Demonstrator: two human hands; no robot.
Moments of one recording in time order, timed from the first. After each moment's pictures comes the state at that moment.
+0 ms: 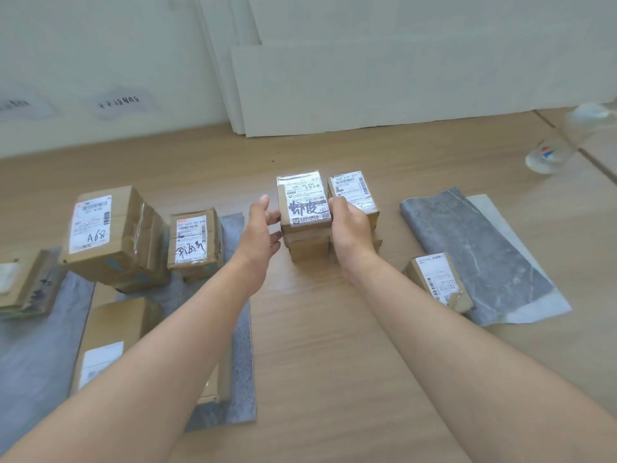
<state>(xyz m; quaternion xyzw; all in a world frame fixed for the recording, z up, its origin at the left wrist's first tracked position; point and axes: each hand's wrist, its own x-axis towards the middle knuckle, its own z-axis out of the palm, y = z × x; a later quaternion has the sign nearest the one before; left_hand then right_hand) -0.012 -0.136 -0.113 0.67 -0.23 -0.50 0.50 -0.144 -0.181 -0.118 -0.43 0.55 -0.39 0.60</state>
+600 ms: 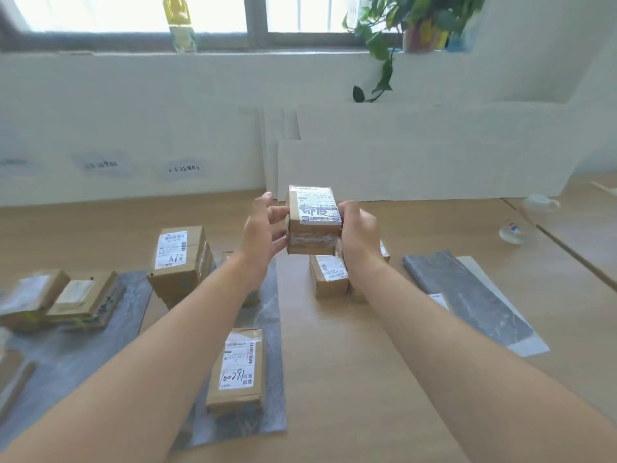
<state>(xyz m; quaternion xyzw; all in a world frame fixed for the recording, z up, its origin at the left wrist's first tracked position) 0.040 -0.028 0.023 0.57 -0.29 -0.46 0.62 -0.097 -0.075 0.016 -0.49 0.49 -0.49 0.54</state>
